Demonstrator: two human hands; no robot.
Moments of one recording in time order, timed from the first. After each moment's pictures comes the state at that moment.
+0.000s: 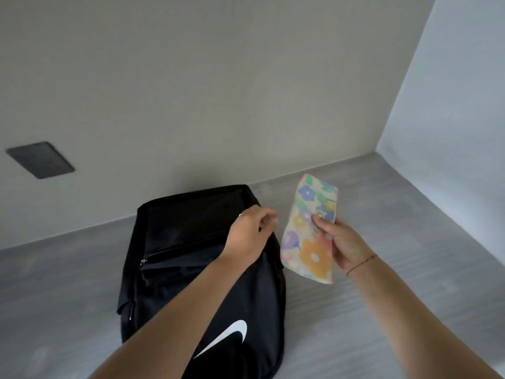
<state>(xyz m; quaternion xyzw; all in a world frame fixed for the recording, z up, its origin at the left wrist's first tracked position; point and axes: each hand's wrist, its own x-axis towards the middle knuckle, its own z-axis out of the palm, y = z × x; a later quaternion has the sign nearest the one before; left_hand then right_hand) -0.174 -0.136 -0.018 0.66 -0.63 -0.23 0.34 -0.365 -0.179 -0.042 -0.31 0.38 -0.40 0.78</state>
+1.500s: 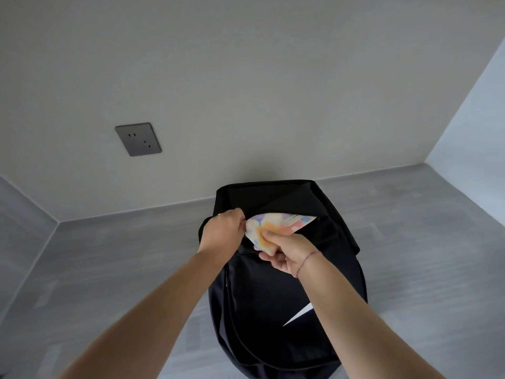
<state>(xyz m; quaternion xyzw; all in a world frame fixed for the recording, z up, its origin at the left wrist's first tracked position) 0.024 -0.037 -0.011 0.75 -0.63 -0.03 0.19 -0.130 -0.066 -0.011 -0.28 0.52 -0.21 0.78</state>
